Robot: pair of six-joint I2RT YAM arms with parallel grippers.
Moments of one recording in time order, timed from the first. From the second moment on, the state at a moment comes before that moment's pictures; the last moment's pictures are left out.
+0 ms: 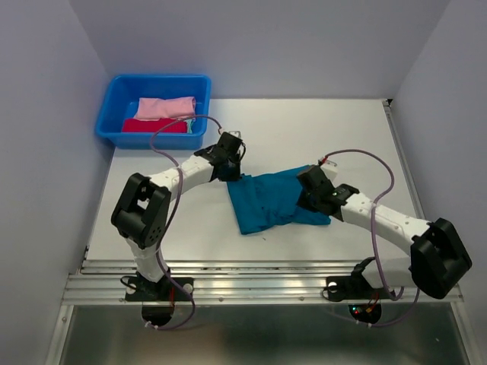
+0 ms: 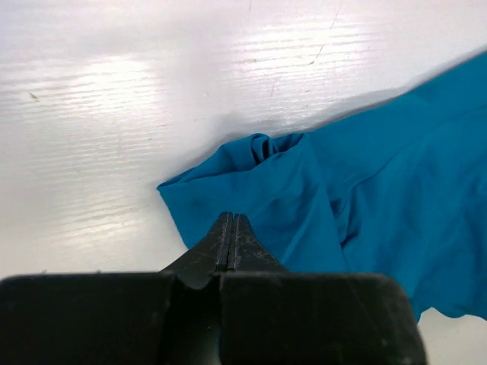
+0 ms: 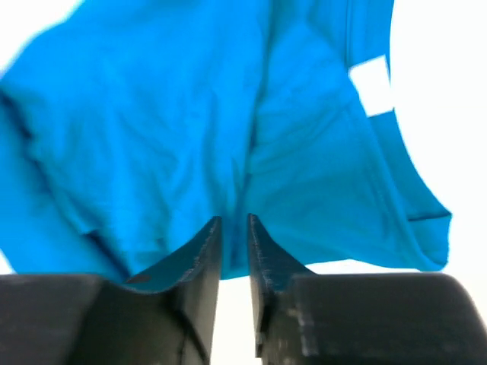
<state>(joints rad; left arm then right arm) -0.59 1.78 1.20 -0.37 -0.08 -0.50 0.65 1.32 0.74 -0.41 0.36 0.93</state>
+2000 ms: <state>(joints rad) -0.13 1.20 0.80 -0.45 0.30 -0.50 1.10 1.82 1.18 -0.26 0.42 0.87</state>
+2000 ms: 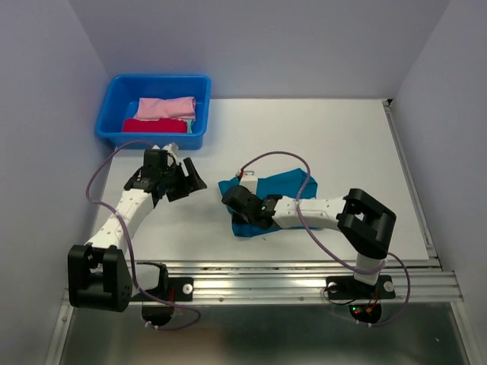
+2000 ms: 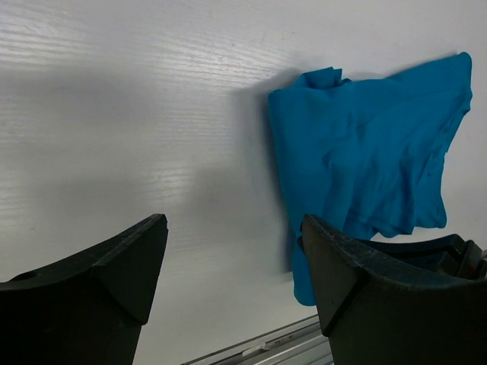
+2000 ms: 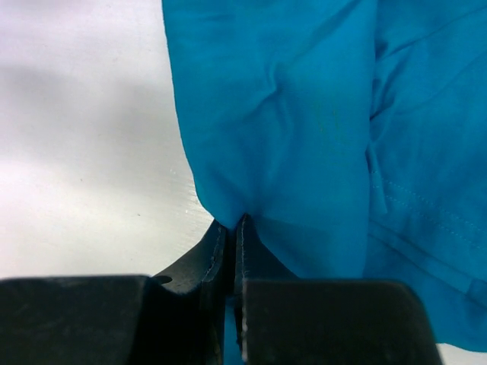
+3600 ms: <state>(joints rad) -0.41 1.58 0.82 -0.12 0.44 -0.72 0.88 1.57 0.64 0.41 -0.04 1.18</state>
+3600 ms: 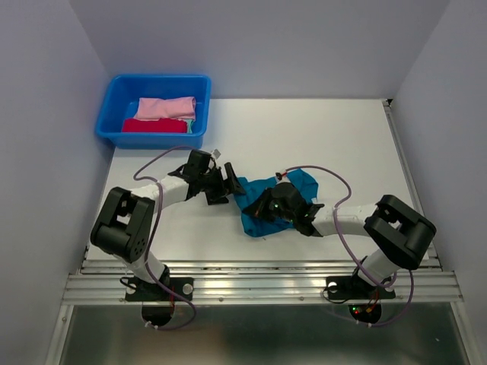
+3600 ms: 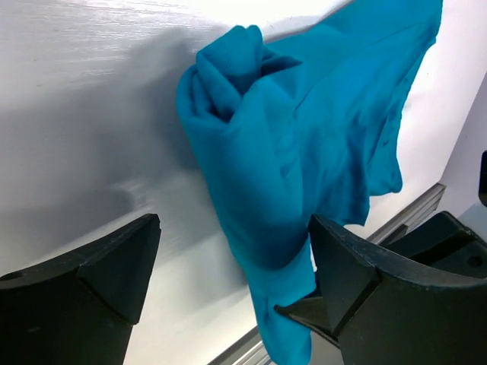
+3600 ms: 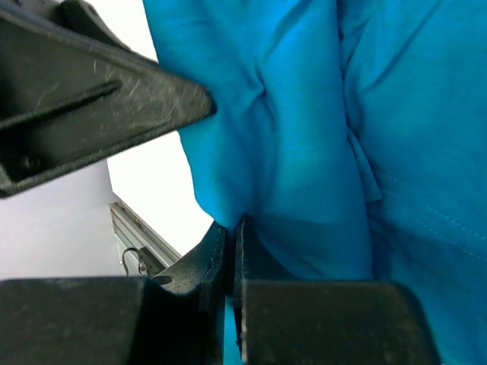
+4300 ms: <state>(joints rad) -0.46 1.69 0.85 -0.03 0.45 -0.81 0.88 1.57 0.66 0.30 -0.02 1.11</state>
